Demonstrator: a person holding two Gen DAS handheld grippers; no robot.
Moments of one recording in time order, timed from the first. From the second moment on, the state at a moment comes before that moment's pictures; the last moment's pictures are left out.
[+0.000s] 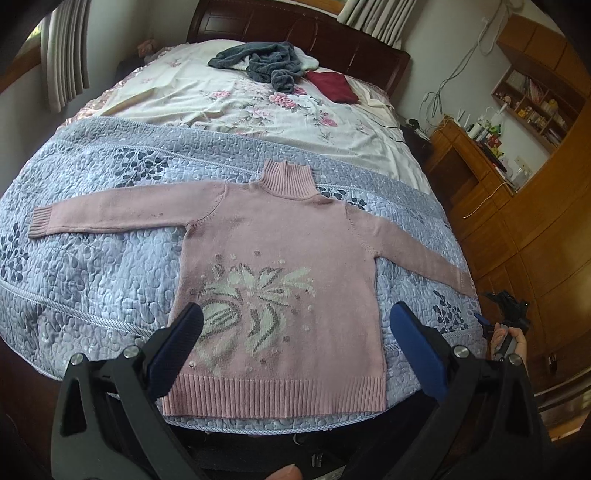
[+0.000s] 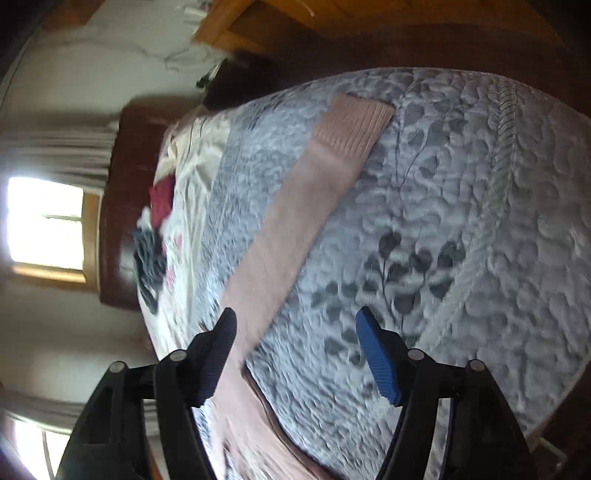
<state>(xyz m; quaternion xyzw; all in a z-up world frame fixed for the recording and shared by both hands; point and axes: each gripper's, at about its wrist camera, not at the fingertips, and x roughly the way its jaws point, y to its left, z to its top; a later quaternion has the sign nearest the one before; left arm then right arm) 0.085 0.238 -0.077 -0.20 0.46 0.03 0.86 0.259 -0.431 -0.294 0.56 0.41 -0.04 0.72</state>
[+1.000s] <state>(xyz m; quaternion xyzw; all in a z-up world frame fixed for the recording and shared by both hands) 0.190 0.274 -0.184 -0.35 0.50 0.01 0.79 0.406 -0.474 -0.298 0.49 0.36 -0.05 0.79</state>
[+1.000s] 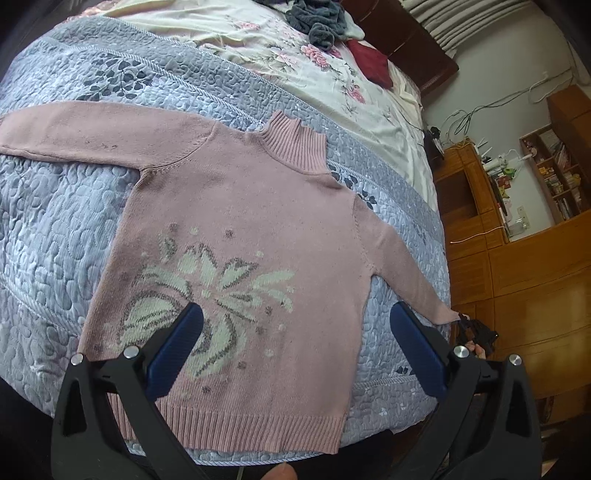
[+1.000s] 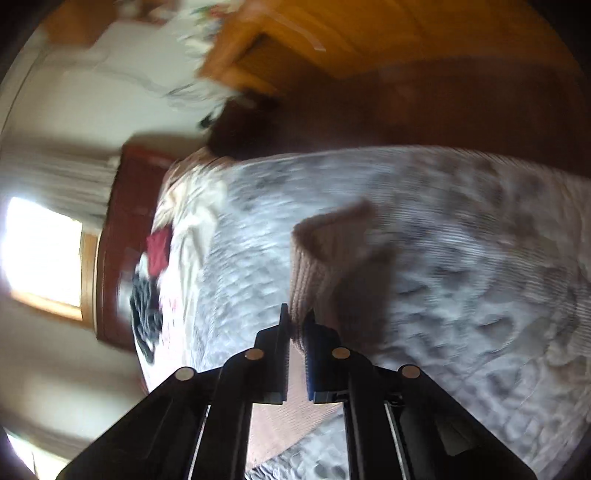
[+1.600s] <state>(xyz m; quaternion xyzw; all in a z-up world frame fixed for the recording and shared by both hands) 0.293 0.277 -0.181 -0.32 0.49 -0.10 0.81 0.447 -0.106 -0.203 0.06 0.40 0.11 0.91</state>
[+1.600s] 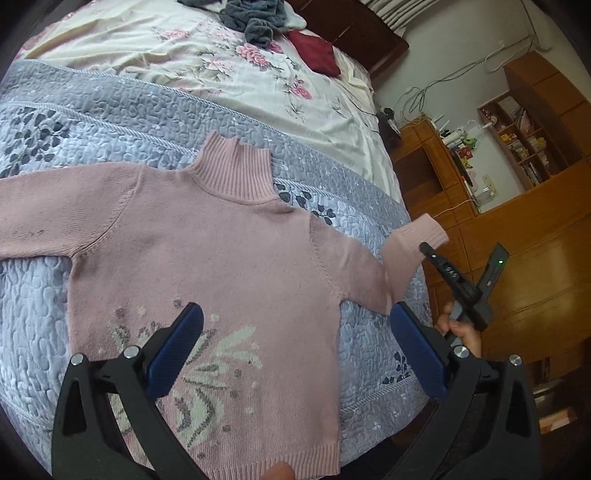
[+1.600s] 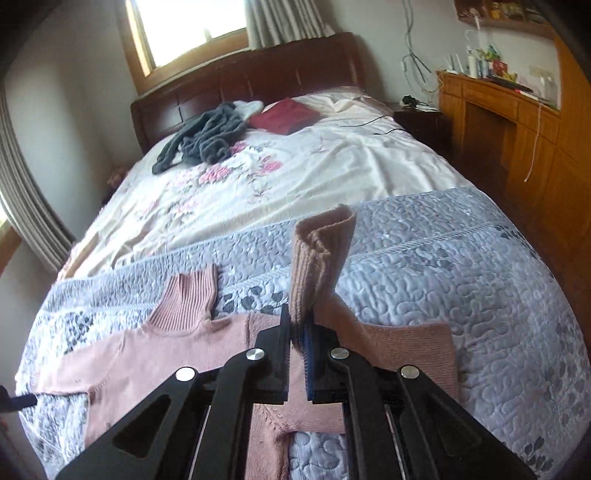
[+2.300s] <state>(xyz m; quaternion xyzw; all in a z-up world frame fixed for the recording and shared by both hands) 0.450 0.204 -0.370 -0.45 0.57 -0.22 0.65 0.357 0.015 -0.338 -0.14 0.45 0.15 0.87</state>
